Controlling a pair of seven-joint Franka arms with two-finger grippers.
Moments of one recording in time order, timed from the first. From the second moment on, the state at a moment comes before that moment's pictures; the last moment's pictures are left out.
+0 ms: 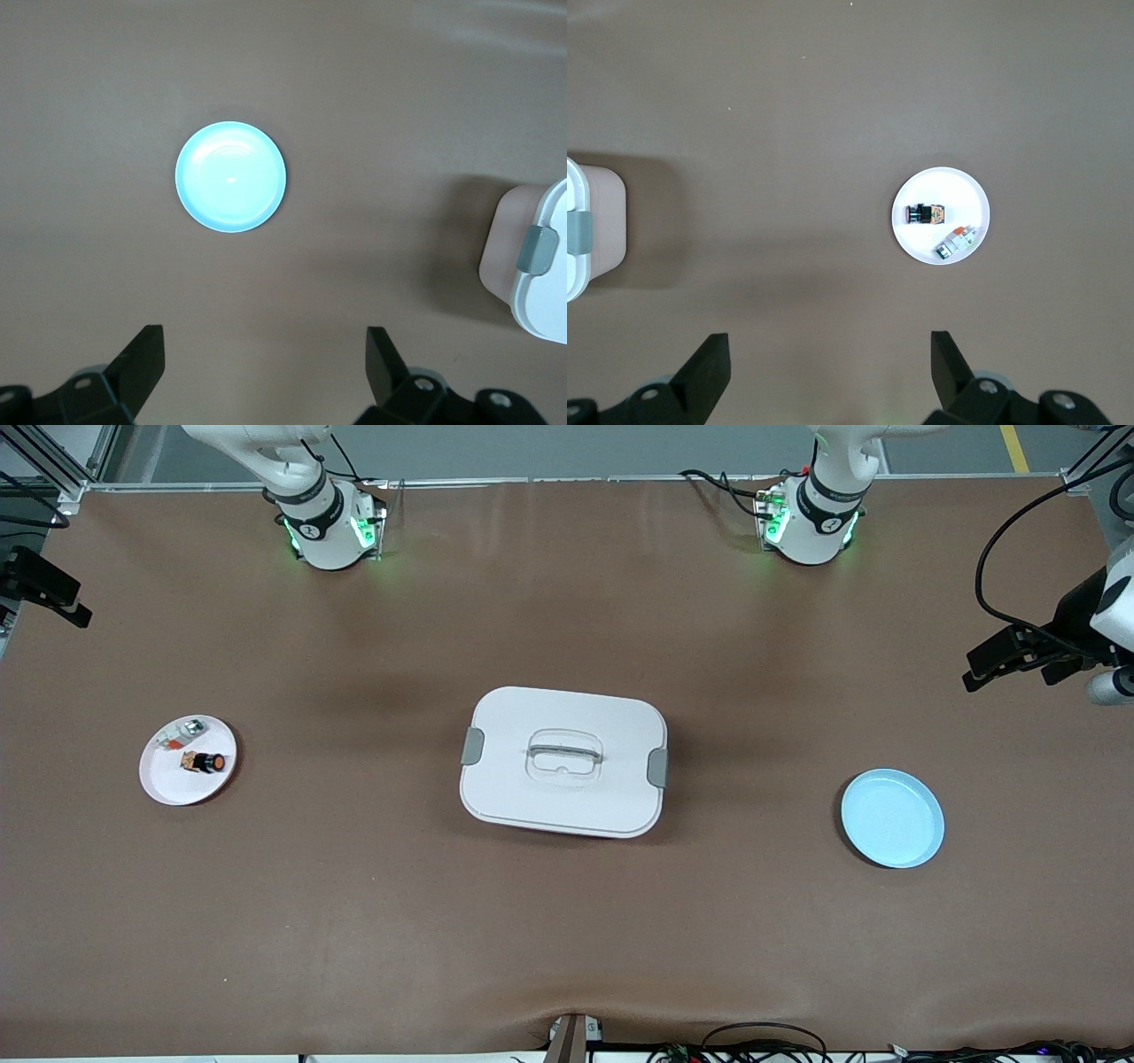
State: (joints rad) left arm 0.01 0.04 -0.05 -1.53 -0.02 1.60 -0.14; right arm -0.03 -0.09 -0.04 -1.53 -0.01 1.47 -0.02
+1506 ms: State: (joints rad) left arm 0.00 0.04 -0.06 -1.50 -0.02 1.60 -0.14; right arm -0.02 -0.09 -0.04 -1.53 -0.01 1.47 -0.02
